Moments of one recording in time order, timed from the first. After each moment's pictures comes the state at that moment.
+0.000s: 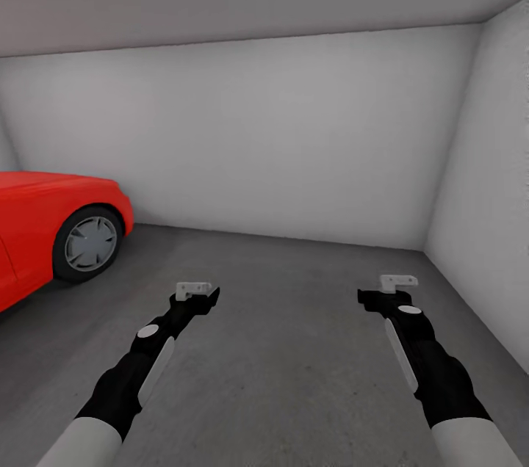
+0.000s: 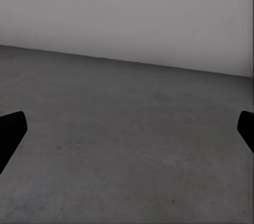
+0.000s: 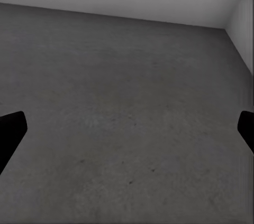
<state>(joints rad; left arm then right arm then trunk) -0.54 0.03 -0.14 -1.00 0.22 0.15 -0.09 -0.53 -0.09 -0.02 -1.21 0.00 0.59 -0.12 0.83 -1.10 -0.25</state>
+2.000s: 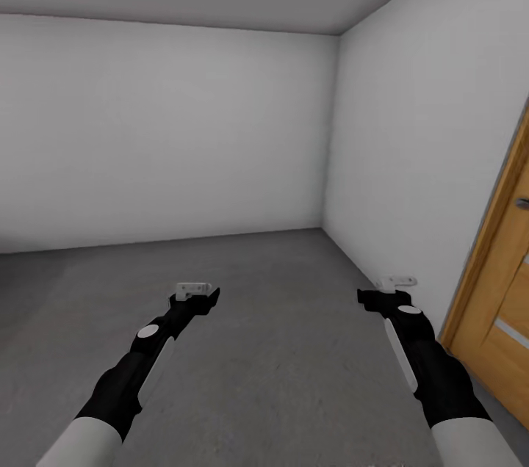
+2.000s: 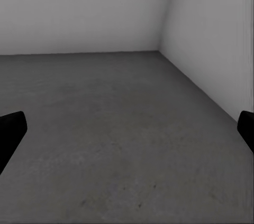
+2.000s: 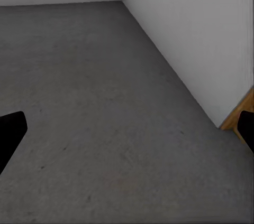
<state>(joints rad) -0.54 0.03 -0.14 -0.99 0.21 0.15 -0.09 -0.53 -0.08 -0.02 -1.21 0.00 0.58 -0.12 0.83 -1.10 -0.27</state>
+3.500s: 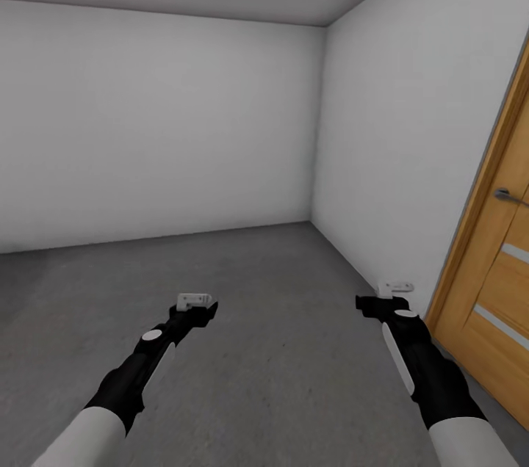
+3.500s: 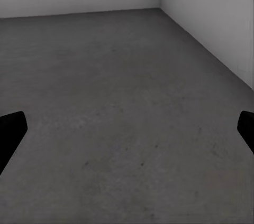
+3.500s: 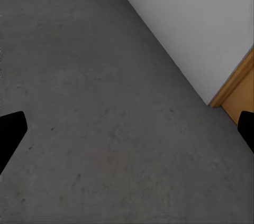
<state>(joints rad) -0.58 0.04 -0.14 -0.81 0.17 0.14 -0.09 -0.53 -0.08 -0.02 -1.16 0.00 0.58 -0.13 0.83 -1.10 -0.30</state>
